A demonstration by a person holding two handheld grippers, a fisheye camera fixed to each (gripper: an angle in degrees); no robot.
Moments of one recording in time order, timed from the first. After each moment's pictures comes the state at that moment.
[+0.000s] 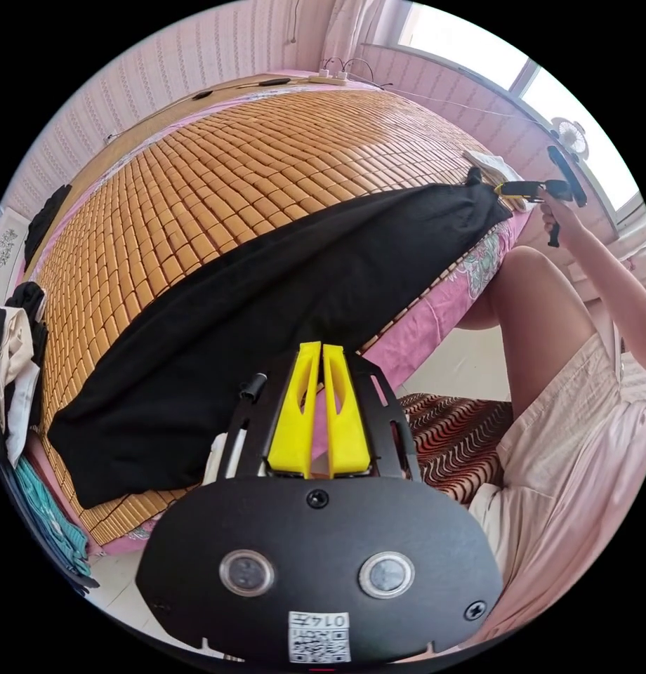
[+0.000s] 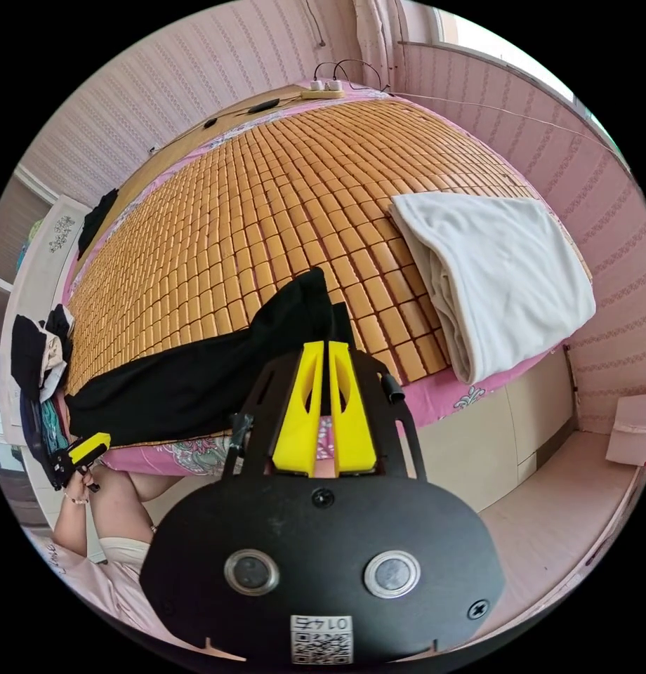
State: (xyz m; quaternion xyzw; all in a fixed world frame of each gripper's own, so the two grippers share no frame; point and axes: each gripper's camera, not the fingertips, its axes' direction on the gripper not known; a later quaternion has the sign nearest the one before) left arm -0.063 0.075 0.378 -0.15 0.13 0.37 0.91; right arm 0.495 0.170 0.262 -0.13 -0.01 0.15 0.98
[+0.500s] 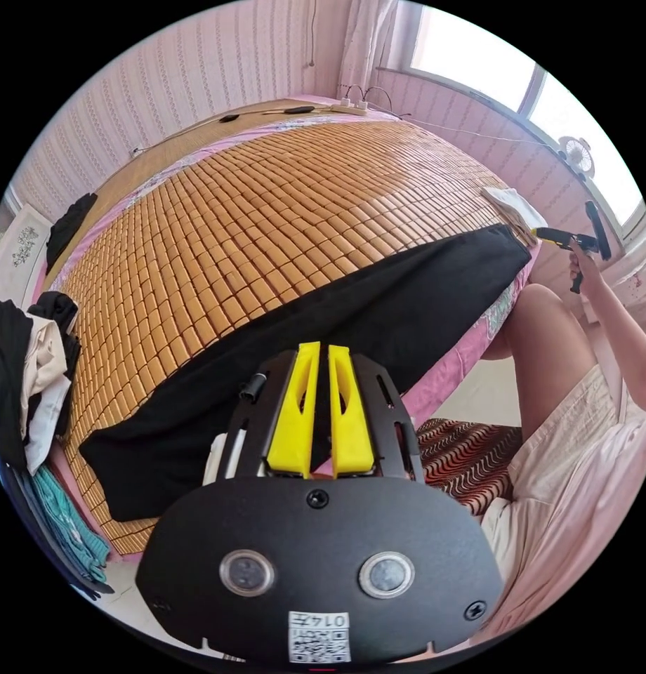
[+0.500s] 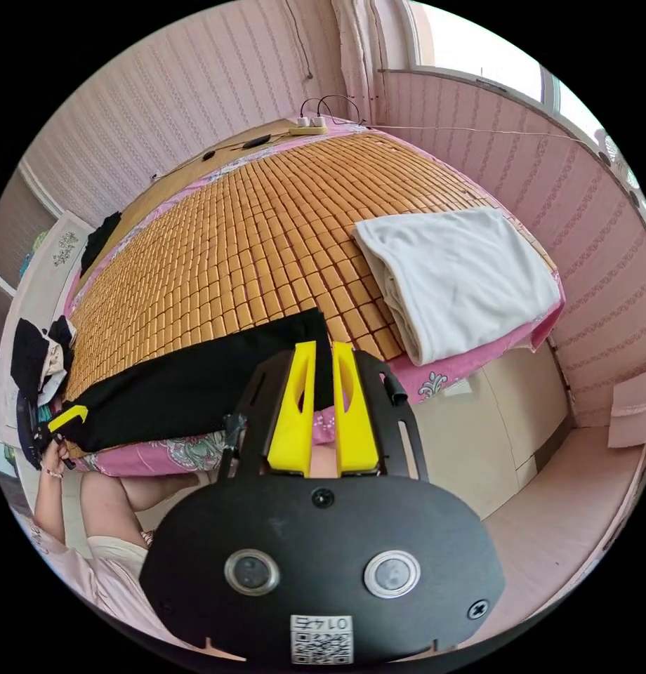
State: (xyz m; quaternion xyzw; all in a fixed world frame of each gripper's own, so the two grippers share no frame) left arm -0.081 0.012 0.367 -0.10 0.11 0.36 0.92; right arm 0.496 0.194 0.255 -0.09 0.00 0.16 0.98
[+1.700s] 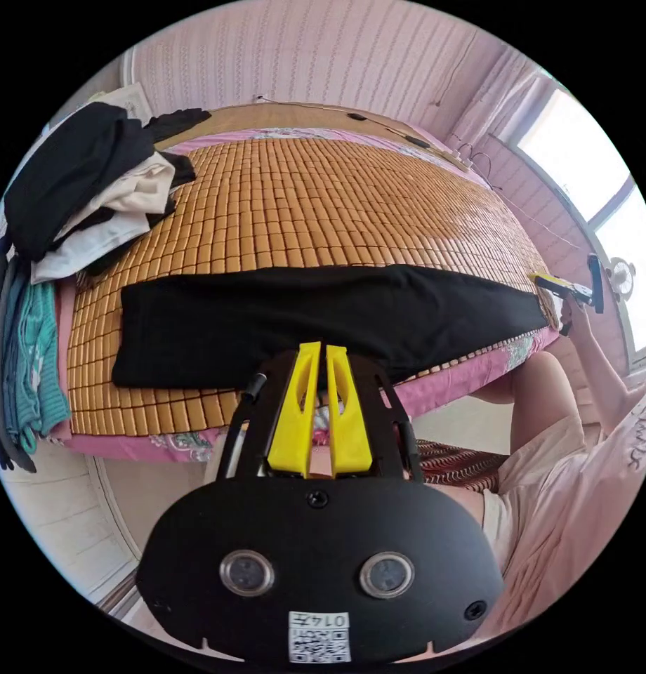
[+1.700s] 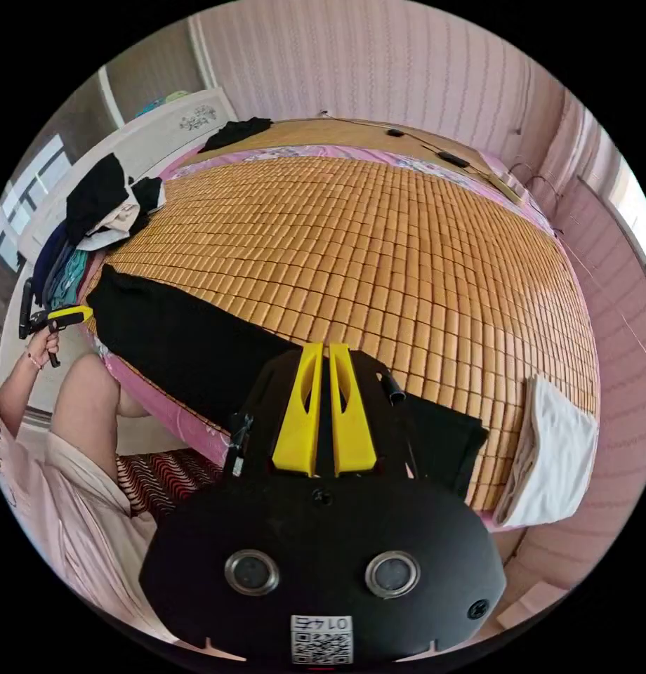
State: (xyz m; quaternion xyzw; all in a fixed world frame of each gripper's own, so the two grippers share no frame) left arm -0.387 0.088 0.307 -0.10 0.09 0.14 0.98; right arm 0.187 0.063 0.359 -0.09 -0.14 -0.19 0.97
